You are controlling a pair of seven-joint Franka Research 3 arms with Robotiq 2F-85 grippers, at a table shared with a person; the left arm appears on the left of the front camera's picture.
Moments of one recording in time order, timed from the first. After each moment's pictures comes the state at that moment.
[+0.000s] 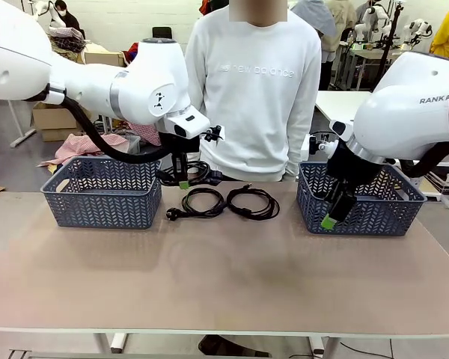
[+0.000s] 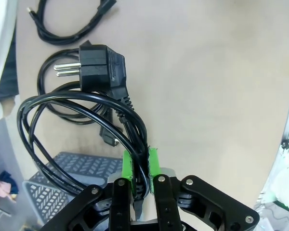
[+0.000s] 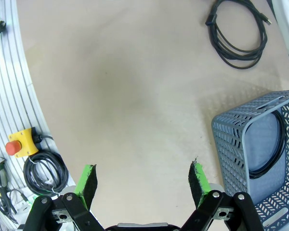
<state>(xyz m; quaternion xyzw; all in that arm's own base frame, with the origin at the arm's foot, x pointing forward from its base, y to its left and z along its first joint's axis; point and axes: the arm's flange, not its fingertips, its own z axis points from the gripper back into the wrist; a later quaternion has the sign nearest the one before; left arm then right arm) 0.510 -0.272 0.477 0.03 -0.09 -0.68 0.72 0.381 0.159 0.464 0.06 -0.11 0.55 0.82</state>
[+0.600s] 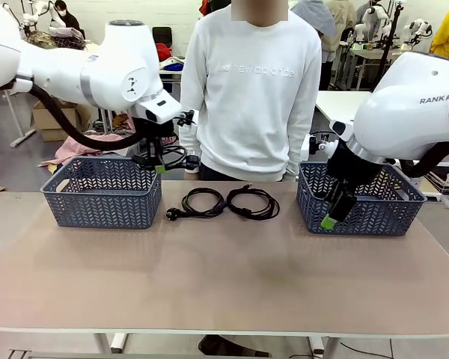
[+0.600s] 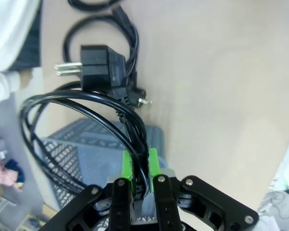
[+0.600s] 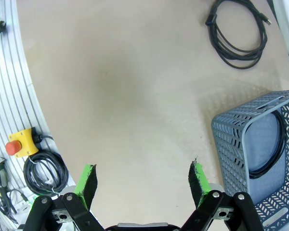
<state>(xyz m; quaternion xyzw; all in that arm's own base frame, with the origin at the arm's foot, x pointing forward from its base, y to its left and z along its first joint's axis) 0.529 -0.205 0.503 0.06 -0.11 -0.68 0.73 0.381 0.159 0.464 0.06 -0.11 0.55 0.82</state>
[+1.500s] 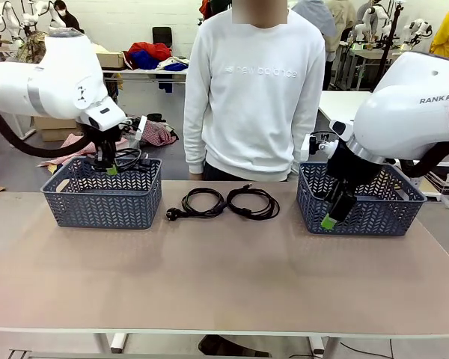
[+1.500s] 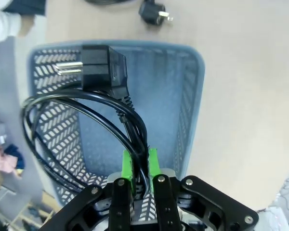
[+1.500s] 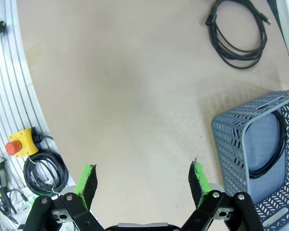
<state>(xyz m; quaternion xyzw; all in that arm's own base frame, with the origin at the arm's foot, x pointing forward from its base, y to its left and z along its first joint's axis) 0.546 -0.077 0.478 0.08 -0.10 -0.68 0.73 0.381 0.159 0.464 0.06 -0.11 0.55 0.82</state>
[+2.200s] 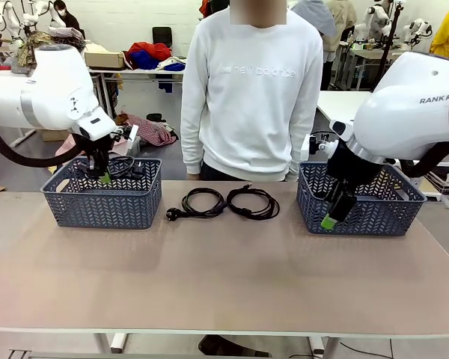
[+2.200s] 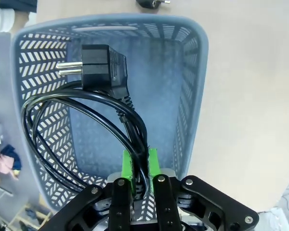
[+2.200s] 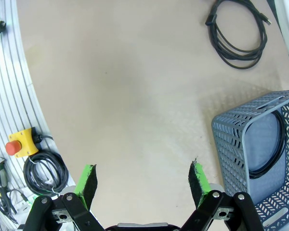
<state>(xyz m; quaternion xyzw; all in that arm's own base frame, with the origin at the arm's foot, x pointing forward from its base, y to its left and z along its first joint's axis) 0.547 -0.057 0.455 0.07 -0.10 -0.67 0.73 0.381 0.159 0.464 0.06 -0.11 0.55 0.82</state>
